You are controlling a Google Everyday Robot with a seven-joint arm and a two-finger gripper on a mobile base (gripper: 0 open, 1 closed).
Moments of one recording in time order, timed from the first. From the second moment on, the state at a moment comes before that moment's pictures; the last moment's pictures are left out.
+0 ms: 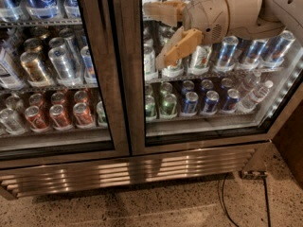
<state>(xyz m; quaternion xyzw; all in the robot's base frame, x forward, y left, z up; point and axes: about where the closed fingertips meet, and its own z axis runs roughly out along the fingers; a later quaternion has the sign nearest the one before) 0.537 -0.007 1.026 -0.61 0.46 0.43 0.48</state>
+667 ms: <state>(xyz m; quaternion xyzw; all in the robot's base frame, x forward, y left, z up) 0.534 -0.005 1.026 -0.60 0.46 0.43 0.49</state>
